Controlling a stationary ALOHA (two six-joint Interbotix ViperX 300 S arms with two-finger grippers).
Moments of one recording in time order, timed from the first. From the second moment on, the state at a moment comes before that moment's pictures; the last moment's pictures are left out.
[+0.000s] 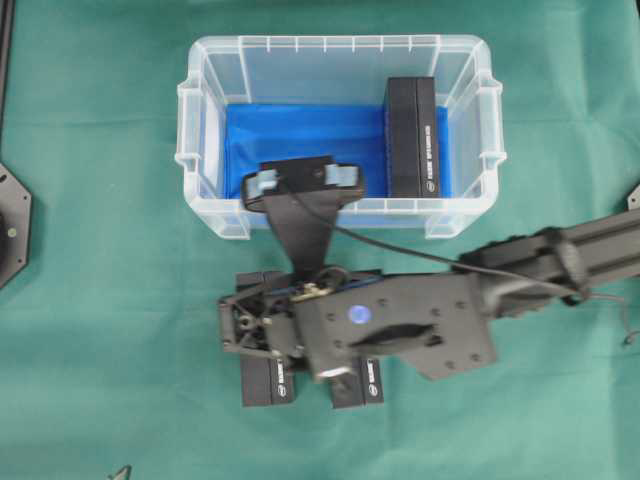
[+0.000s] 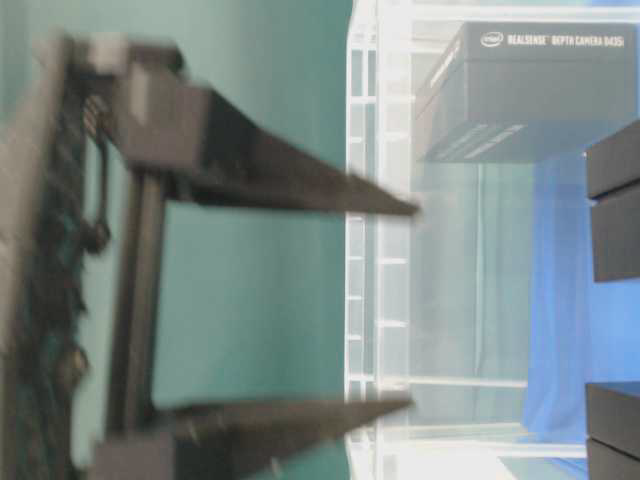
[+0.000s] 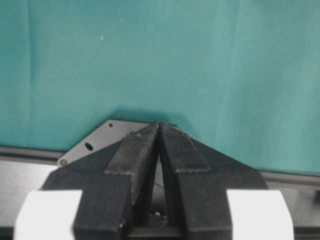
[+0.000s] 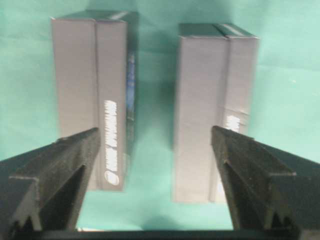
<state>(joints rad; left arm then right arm) -0.06 -0.87 0.58 0.03 1.48 -0.19 0.27 0.44 -0.53 -0.17 1.59 1.89</state>
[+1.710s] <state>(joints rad) -0.06 -0.87 0.59 0.03 1.47 -0.18 0.50 -0.39 0.47 -0.18 1.41 2.23</state>
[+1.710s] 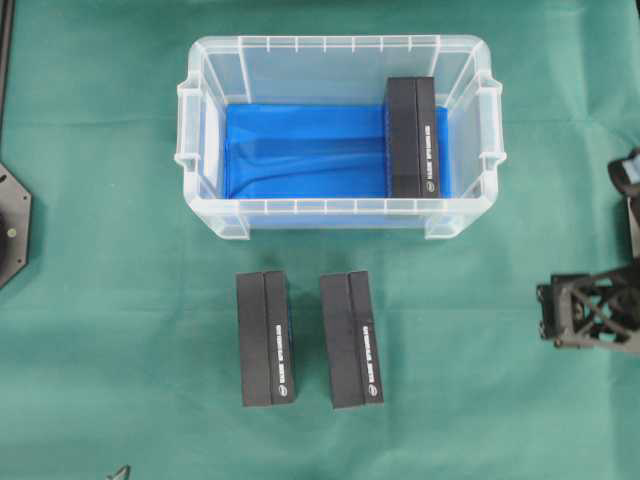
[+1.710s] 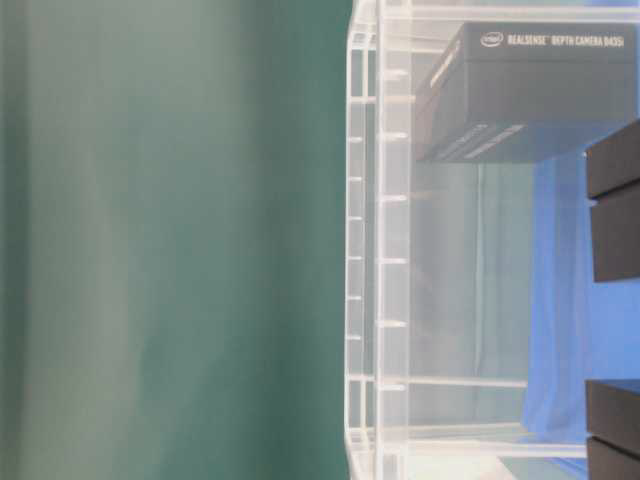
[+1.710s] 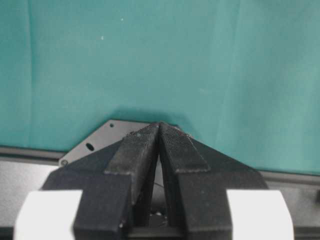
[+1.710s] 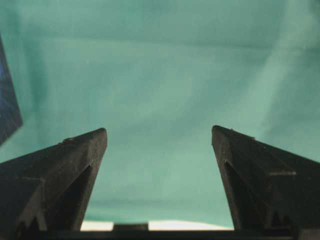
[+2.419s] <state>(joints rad) -0.06 -0.87 0.59 0.03 1.48 -0.18 -0.10 -0.51 0.52 -0.19 1.41 1.56</state>
